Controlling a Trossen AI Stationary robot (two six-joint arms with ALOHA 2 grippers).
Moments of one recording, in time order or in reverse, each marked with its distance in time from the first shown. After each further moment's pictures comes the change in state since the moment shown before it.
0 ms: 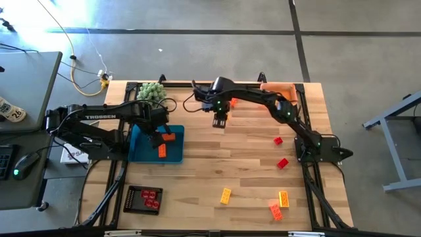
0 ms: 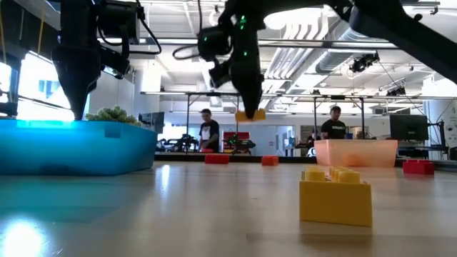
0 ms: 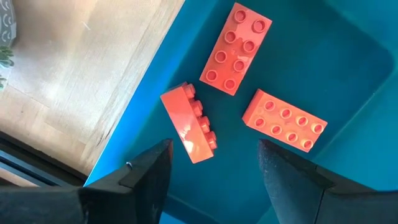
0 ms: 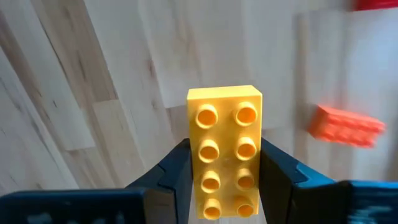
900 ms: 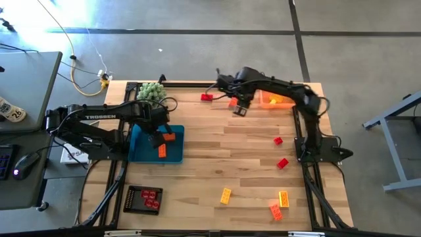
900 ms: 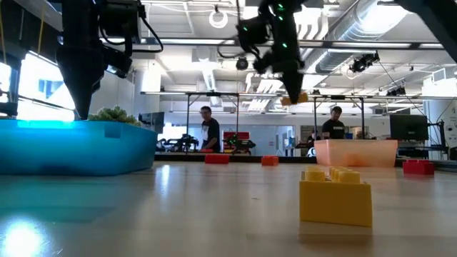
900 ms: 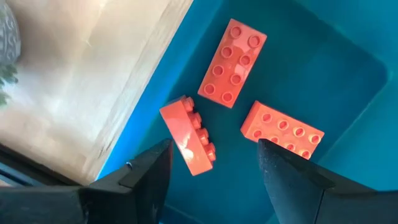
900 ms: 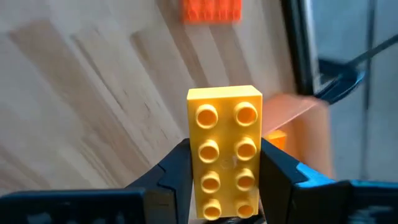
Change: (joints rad) left arm 0.001 0.000 0.000 0.038 -0.010 0.021; right arm -0.115 -0.375 -0.479 0.061 0.287 0.152
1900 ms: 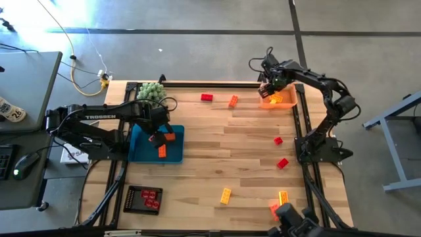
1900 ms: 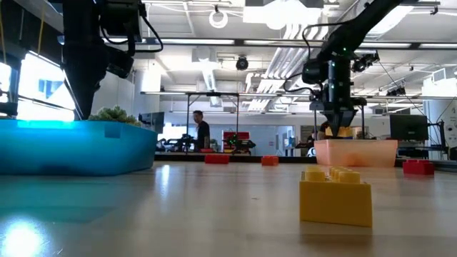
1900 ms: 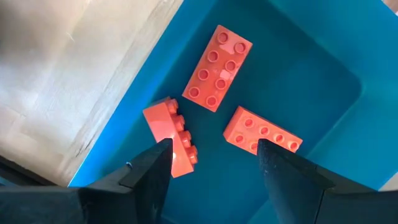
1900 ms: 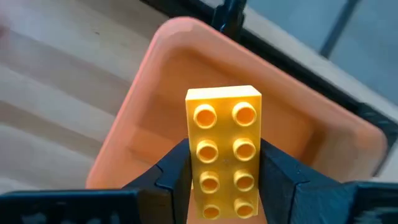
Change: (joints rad) left arm -0.001 0.000 0.000 0.021 0.047 -0.078; right arm -0.566 -0.313 -0.652 0.588 -0.147 0.044
